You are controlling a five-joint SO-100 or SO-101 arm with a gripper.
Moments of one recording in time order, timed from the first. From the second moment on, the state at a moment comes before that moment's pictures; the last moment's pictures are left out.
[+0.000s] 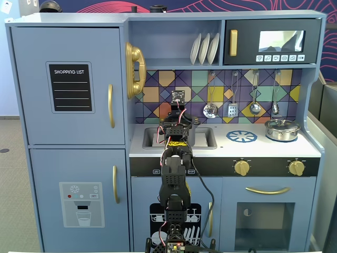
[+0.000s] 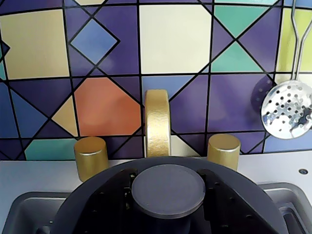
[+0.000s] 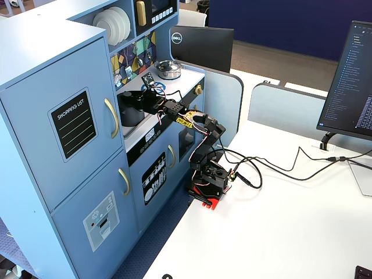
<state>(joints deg) 2.3 117.9 108.5 3.5 -93.3</state>
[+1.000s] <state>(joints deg) 0.4 173.4 130.3 63.5 -89.4</state>
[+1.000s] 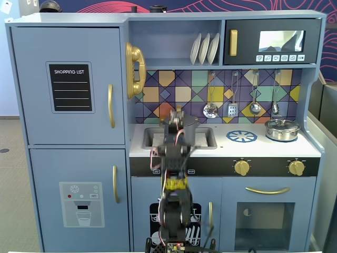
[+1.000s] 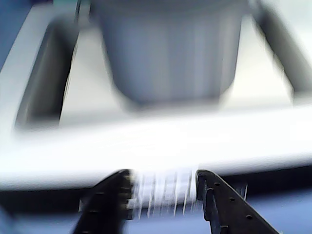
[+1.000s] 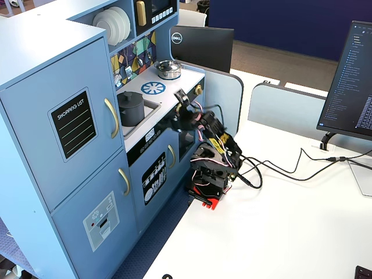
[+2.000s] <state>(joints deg) -1.1 182.4 172.1 77.9 -94.5</state>
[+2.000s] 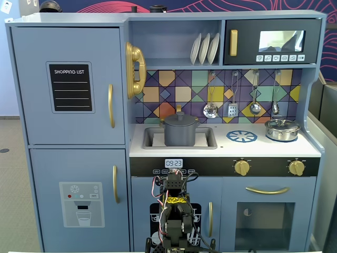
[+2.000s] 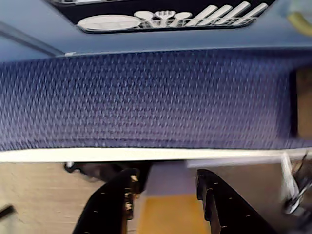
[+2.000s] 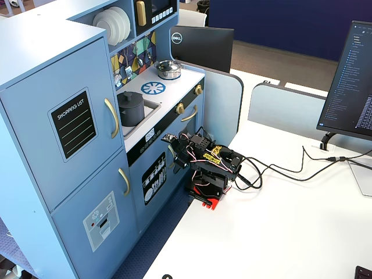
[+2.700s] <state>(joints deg) -0.4 182.5 170.9 78.2 -88.6</state>
